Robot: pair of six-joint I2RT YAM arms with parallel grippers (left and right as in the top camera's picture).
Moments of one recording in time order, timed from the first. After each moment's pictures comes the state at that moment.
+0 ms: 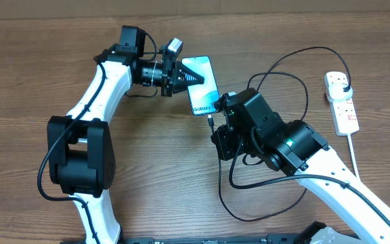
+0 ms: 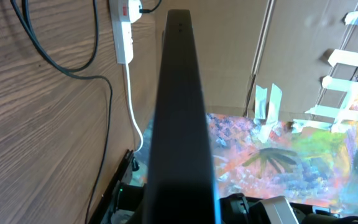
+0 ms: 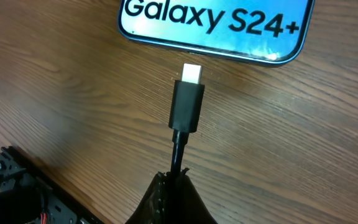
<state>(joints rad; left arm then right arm) -0.15 2.06 1.62 -0.75 1.43 -0.42 0.67 1.33 1.21 -0.89 -0.20 0.35</state>
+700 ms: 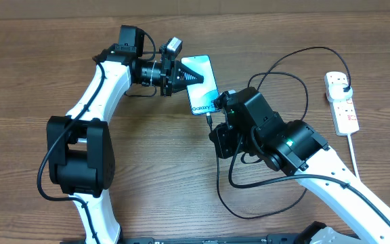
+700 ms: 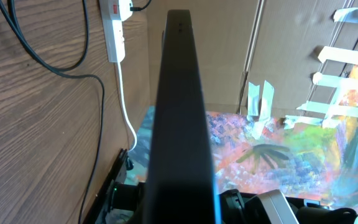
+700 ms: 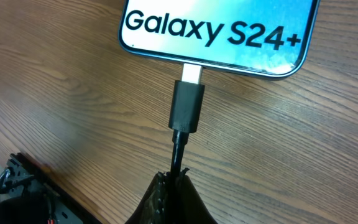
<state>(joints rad) -0.15 2.06 1.62 -0.75 1.46 -0.42 0.67 1.33 1.21 -0.86 -0.20 0.37</state>
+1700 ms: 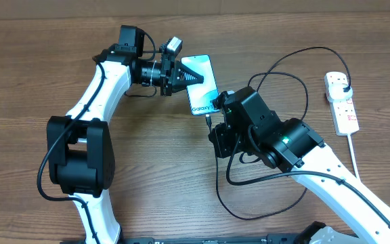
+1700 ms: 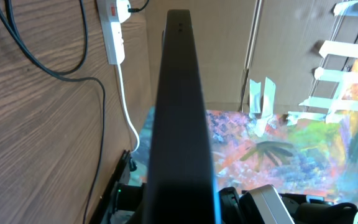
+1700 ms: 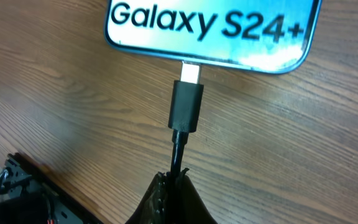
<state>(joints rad) -0.15 2.06 1.62 -0.75 1.47 -0.38 0.67 1.35 1.21 -0.87 -0.21 0.39</state>
